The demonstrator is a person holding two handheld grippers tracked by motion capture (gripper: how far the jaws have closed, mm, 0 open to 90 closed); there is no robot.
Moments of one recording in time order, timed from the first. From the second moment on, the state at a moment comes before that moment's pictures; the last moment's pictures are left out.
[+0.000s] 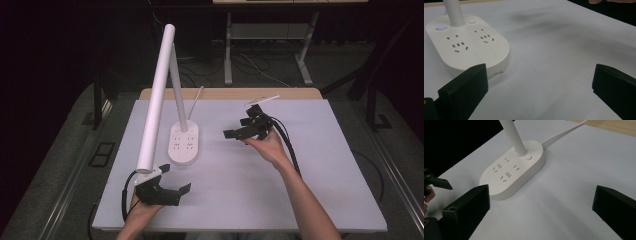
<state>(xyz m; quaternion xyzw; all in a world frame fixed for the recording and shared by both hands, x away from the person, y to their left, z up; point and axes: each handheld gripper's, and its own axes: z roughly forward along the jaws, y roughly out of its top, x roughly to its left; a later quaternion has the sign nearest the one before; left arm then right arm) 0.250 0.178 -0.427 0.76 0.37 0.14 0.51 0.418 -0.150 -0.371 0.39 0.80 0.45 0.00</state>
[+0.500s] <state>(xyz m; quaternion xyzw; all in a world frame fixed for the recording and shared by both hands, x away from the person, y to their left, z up) 0.250 0.180 -0.426 0.76 0.37 0.15 0.51 0.435 -0.109 -0.371 0.37 0.81 0.45 -0.01</state>
